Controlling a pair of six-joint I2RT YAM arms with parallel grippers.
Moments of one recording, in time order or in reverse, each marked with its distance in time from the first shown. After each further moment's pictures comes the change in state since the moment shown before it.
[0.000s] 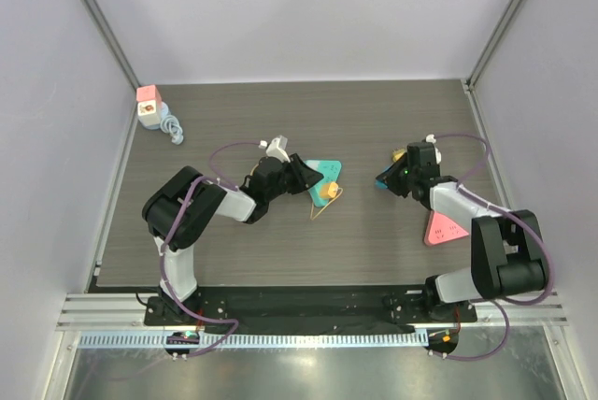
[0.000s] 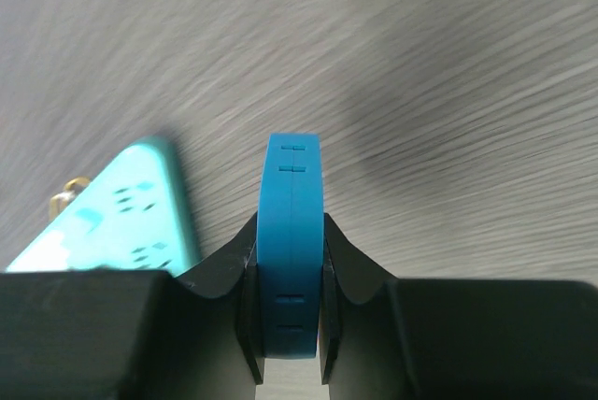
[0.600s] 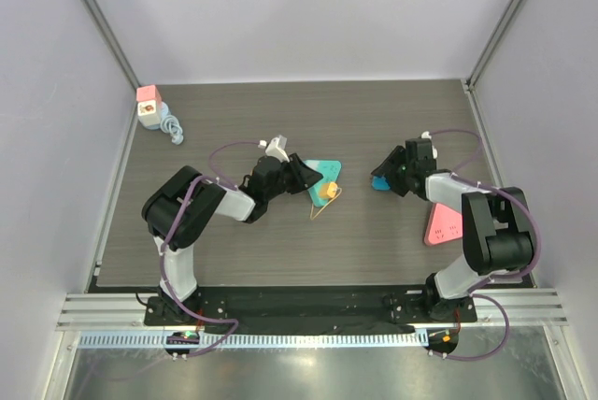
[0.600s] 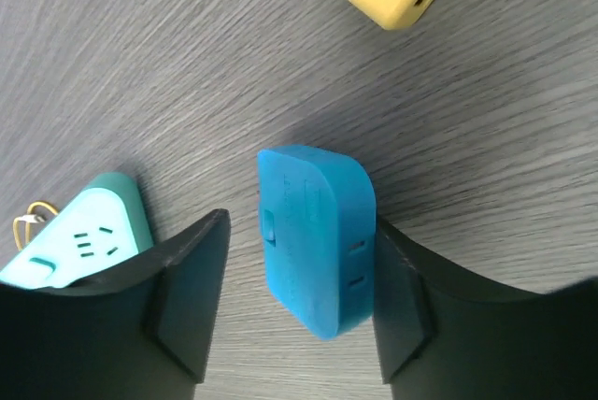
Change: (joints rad) left arm 0.010 0.002 0.000 0.001 0.020 0.000; right arm -0.044 0.169 0.056 0.060 -0.027 -0.062
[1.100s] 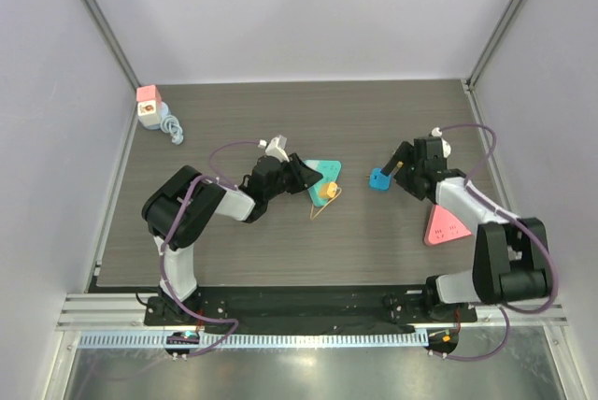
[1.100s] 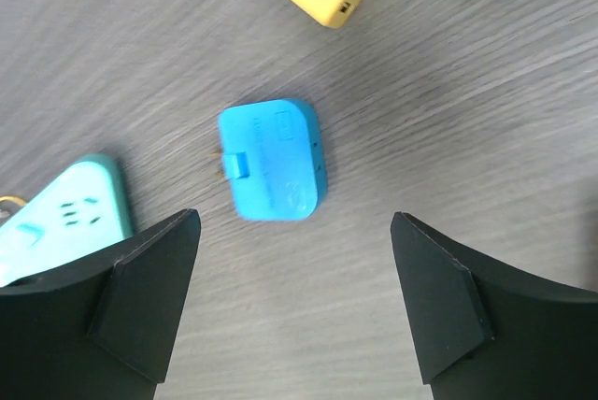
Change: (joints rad) left arm 0.002 0.002 0.000 0.002 0.006 0.000; right arm -0.011 -0.170 0.017 -0.210 0.119 -0.099
